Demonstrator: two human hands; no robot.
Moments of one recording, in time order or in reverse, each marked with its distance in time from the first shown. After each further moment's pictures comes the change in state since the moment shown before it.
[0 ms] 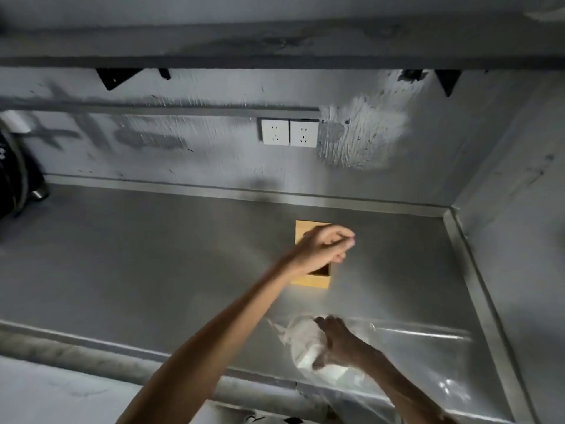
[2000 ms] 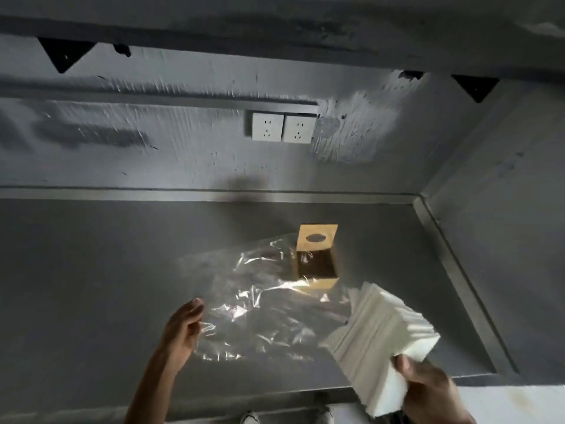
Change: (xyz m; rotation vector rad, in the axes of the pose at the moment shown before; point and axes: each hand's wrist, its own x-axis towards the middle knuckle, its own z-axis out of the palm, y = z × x) left_hand -0.129 -0.266 -0.208 -0.856 0.514 -0.523; right_hand -0.097 -0.074 0.050 1.285 0.429 -0.606
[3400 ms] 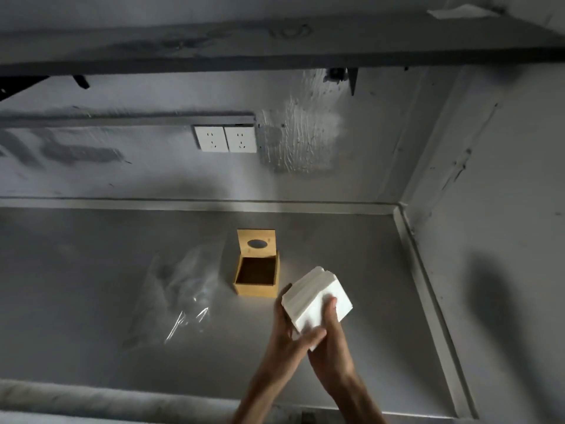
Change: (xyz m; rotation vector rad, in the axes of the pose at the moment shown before) left_hand -0.131 -0.168 0.365 0.503 -0.241 0.569; right_hand 0.070 -0.055 -0.099 -0.061 0.072 0.175
